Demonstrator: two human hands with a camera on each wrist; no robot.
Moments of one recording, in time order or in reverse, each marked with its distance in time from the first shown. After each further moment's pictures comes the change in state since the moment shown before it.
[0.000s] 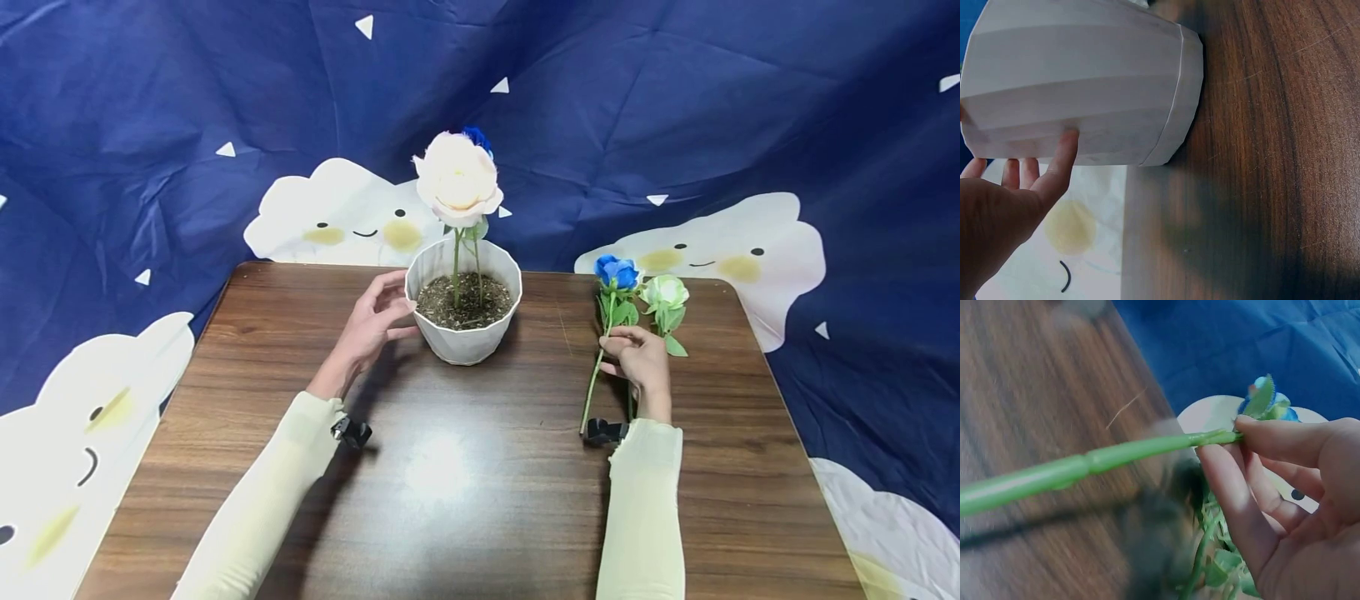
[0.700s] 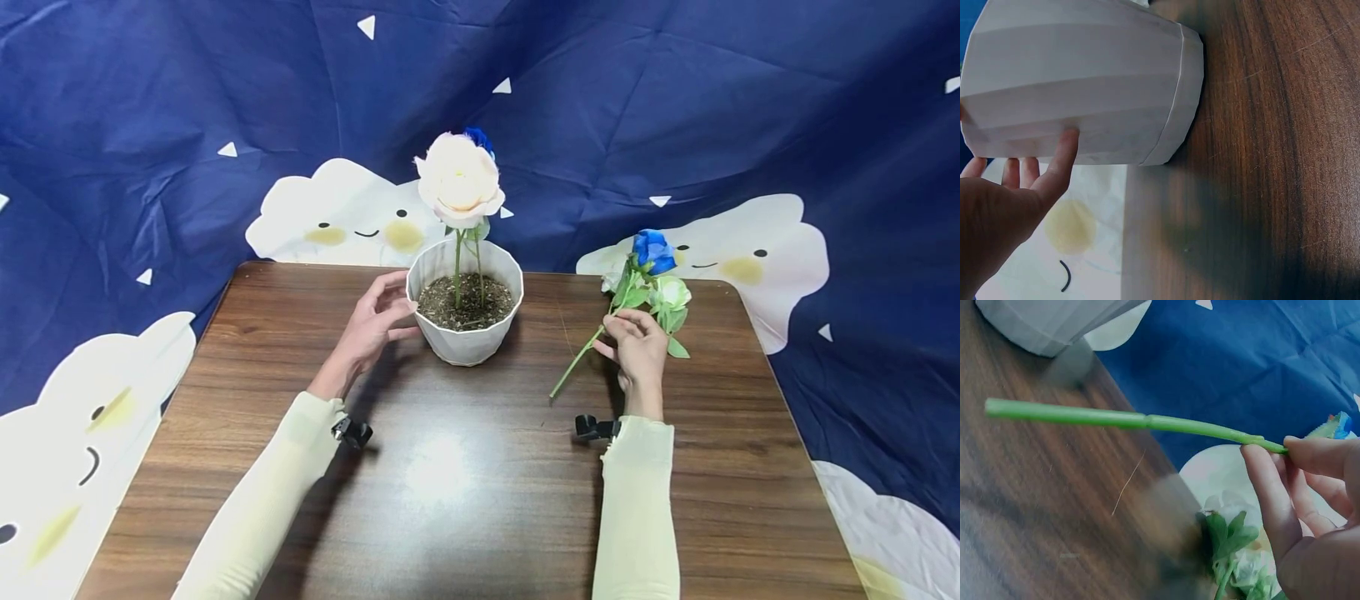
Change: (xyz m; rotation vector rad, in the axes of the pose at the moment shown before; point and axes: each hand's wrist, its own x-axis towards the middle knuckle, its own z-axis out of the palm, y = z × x) left_hand 0.001 -0.001 -0.001 0.001 -0.002 -0.001; right_hand 0.002 -0.012 0.026 0.368 0.149 -0.099
